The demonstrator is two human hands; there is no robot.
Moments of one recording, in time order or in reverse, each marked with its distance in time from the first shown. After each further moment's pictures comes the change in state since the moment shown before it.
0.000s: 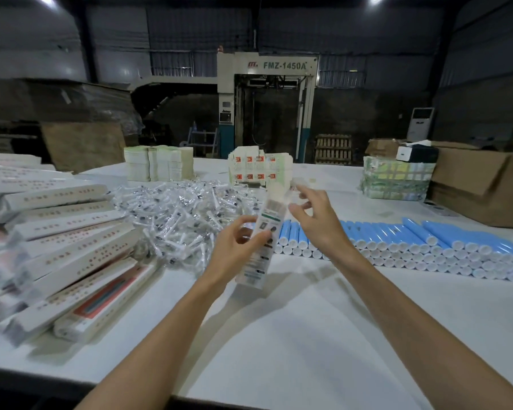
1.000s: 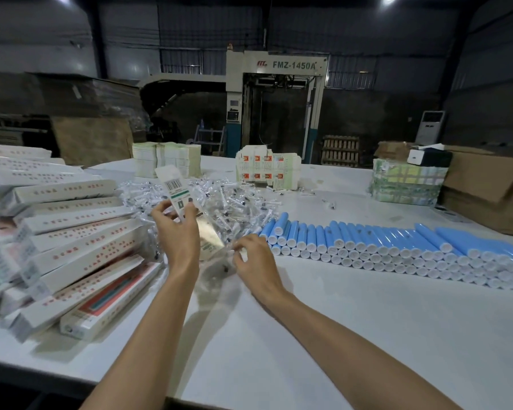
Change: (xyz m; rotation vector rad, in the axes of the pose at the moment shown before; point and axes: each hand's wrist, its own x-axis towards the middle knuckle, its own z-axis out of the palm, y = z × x) left_hand 0.024 -0.011 -0.068 -0.194 0.802 -0.032; right_hand -0.037 0.017 0.150 -0.115 -0.145 -0.051
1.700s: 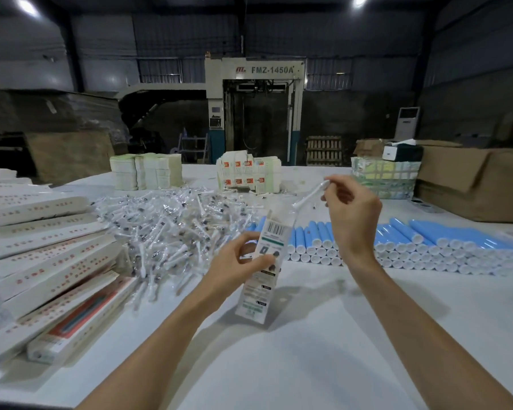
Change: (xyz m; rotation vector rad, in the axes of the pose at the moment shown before) left_hand -0.085 -0.008 0.038 0.133 -1.021 -0.097; right_hand -0.004 0.002 -0.206 0.160 0.737 -0.123
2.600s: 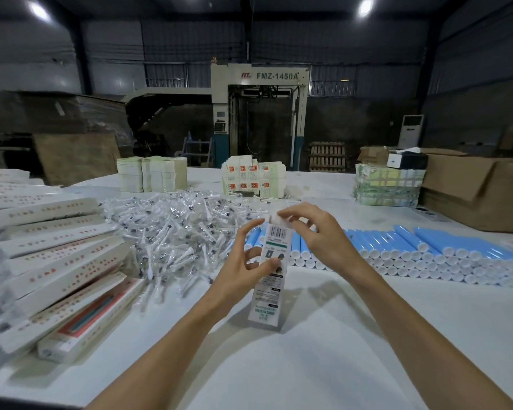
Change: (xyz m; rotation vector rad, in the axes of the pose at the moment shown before) left_hand -0.003 -0.002 0.003 -0.121 -0.034 0.114; right_hand -0.013 0.007 0.019 -0.075 -0.694 -0.012
